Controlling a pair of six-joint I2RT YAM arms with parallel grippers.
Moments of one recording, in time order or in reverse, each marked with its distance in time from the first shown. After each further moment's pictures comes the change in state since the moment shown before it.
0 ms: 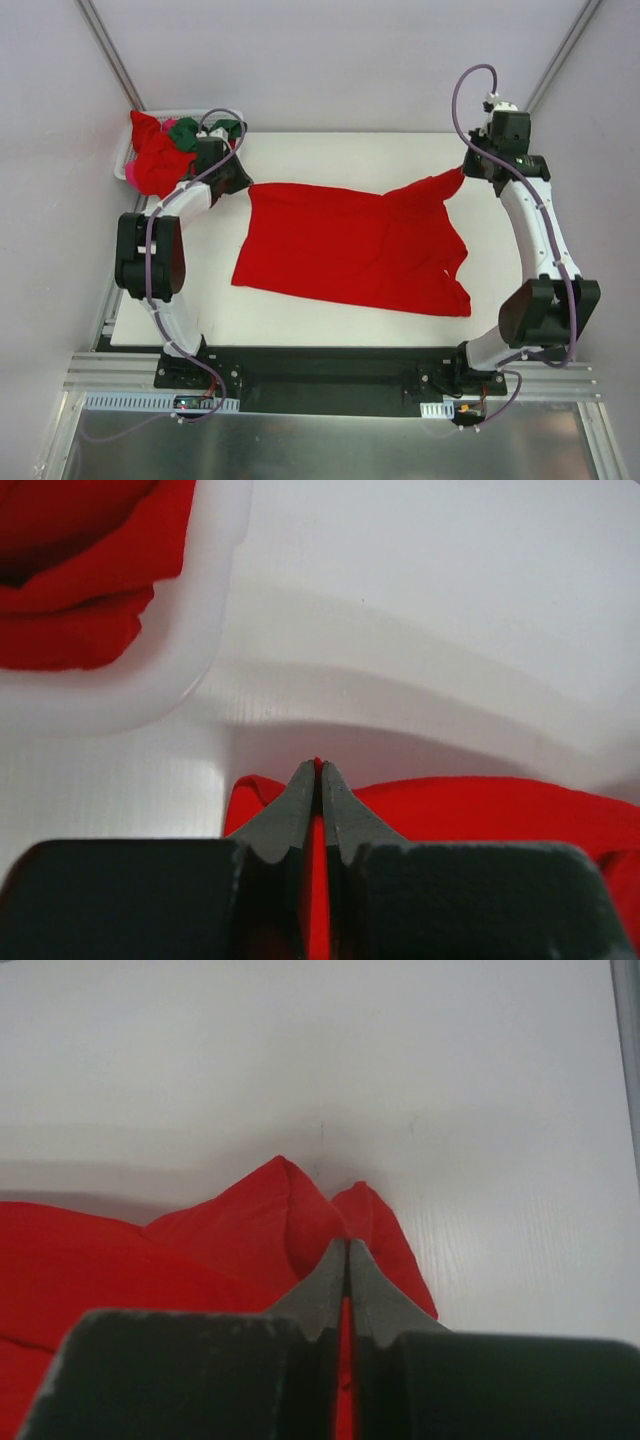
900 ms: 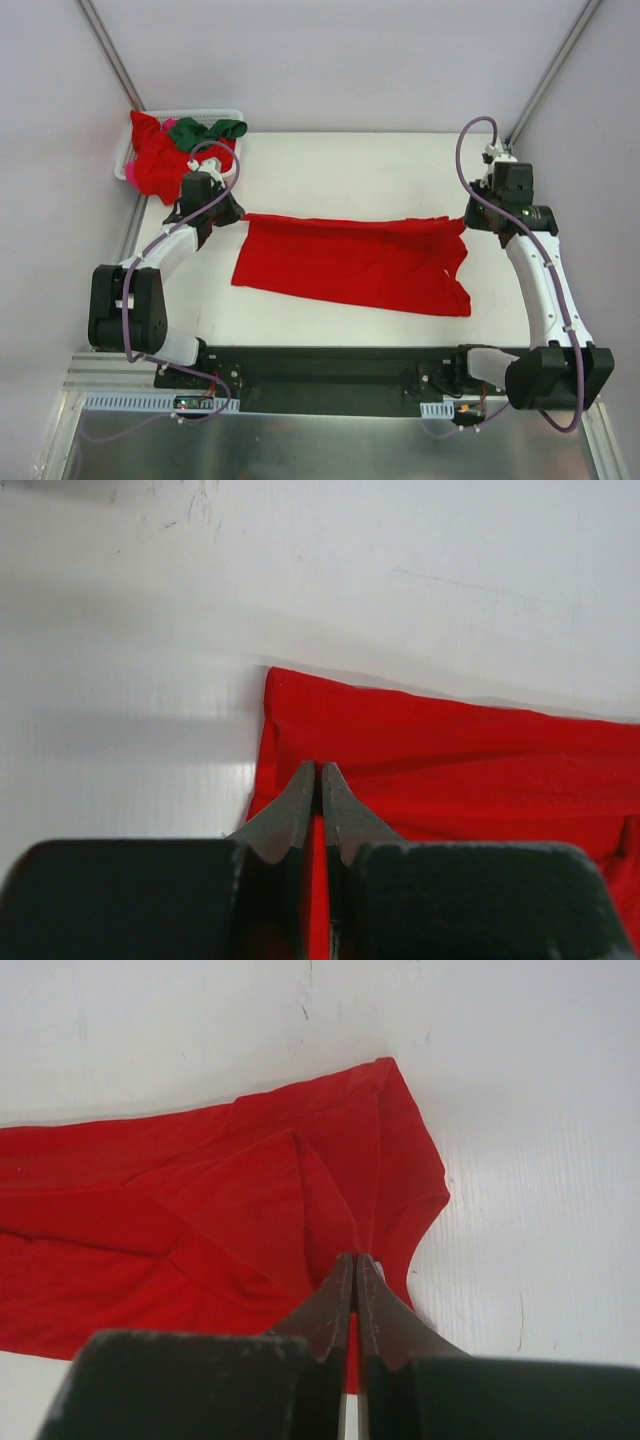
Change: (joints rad) left arm 0.013 -0.388 -0.435 0.071 0.020 0.105; right arm 0.000 -0.366 -0.384 -0.113 -0.015 0.003
